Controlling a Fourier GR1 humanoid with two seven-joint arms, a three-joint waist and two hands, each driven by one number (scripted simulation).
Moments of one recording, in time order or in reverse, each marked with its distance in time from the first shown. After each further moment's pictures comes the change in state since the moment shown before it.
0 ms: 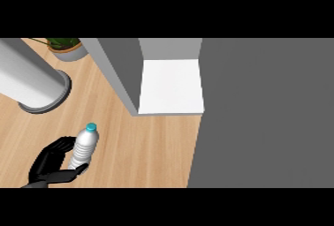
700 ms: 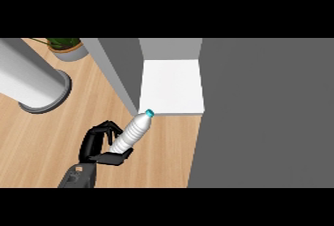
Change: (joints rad) left arm -0.071 -0.239 -0.143 -0.141 -0.064 0.452 -0.127; right arm 0.022 -0.029 0.006 0.004 -0.004 -0.010 -0.031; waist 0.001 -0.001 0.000
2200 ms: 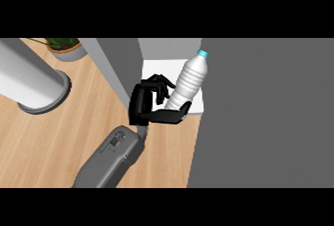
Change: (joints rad) left arm -0.273 -0.043 -0.596 -0.396 0.535 0.549 0.510; right arm 0.076 -0.012 0.020 -0.003 -0.008 -0.004 -0.071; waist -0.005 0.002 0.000
